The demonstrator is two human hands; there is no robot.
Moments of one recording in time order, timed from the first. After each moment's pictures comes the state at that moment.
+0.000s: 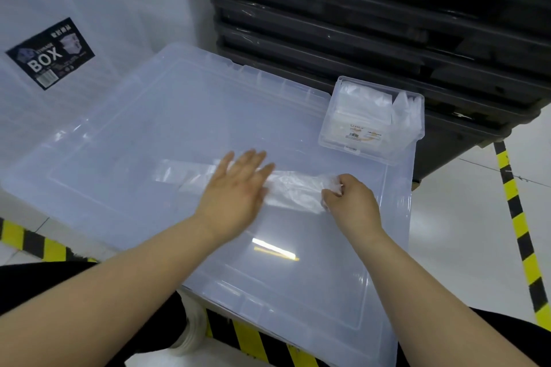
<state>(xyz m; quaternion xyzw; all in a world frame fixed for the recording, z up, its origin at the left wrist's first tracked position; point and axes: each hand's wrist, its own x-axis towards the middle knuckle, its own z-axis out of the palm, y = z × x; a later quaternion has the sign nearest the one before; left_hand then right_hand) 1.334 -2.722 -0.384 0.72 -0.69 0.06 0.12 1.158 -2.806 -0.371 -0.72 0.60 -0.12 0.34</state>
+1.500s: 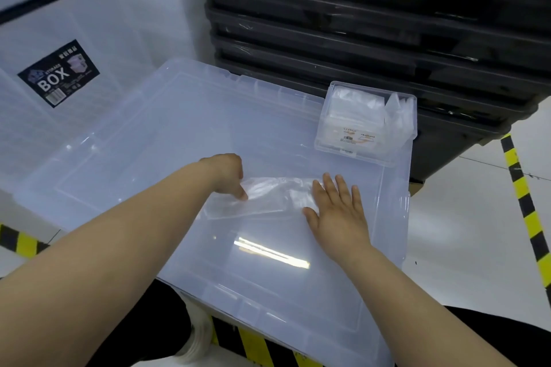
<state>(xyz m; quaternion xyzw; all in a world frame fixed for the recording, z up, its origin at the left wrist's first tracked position) 1.358 -2.770 -0.340 0.80 -0.52 -0.30 -0.12 1.155 -2.789 -0.374 -0.87 0.47 0.08 0.13</state>
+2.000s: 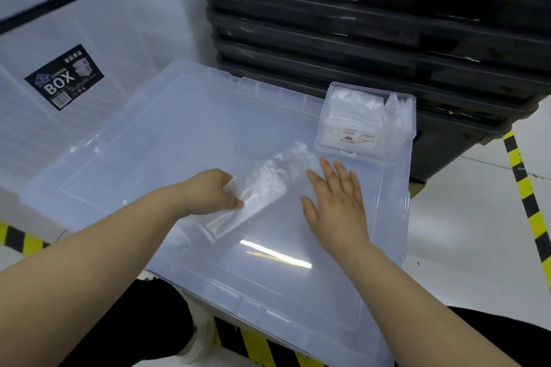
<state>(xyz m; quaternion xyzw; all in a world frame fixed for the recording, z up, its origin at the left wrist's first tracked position) 1.357 -2.728 -0.331 0.80 -0.47 -0.37 0.07 1.164 -2.788 -0.380 -0.88 0.44 -0.16 0.06</state>
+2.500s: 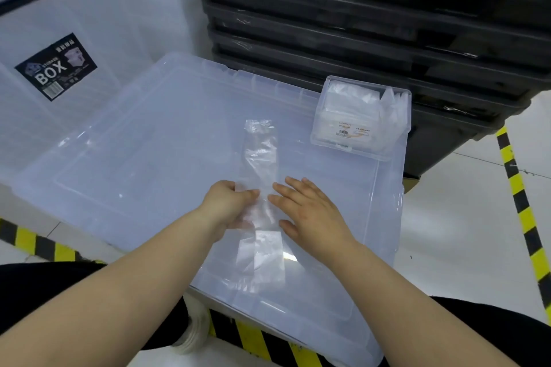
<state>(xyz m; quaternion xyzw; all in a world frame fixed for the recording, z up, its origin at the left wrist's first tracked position) 1.305 -2.719 -0.353 0.74 -0.16 -0.50 0.42 1.164 -2.779 -0.391 -0.96 0.22 -0.18 0.03</state>
